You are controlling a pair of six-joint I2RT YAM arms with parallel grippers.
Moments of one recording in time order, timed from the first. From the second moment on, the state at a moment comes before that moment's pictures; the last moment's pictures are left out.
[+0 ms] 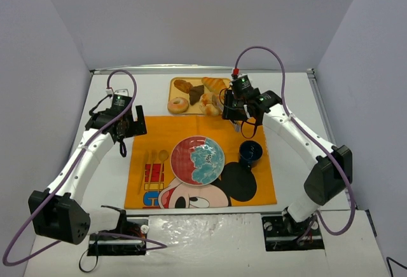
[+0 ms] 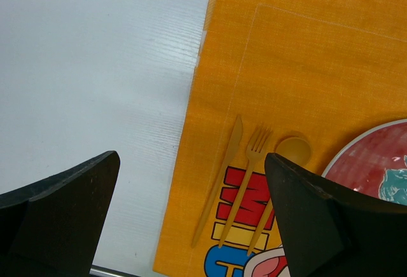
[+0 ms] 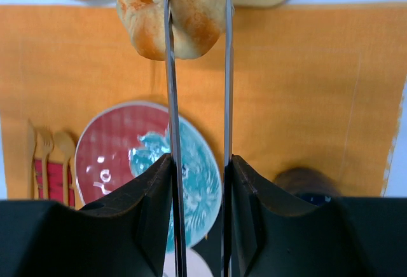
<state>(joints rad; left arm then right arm) -0.22 1.25 1.15 -0.85 -0.30 -0.35 0.55 1.61 1.46 -0.71 0.10 0.51</state>
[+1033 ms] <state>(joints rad) -0.22 1.22 1.13 -0.85 -0.31 -0.35 0.93 1.39 1.07 -0.71 0.07 0.67</state>
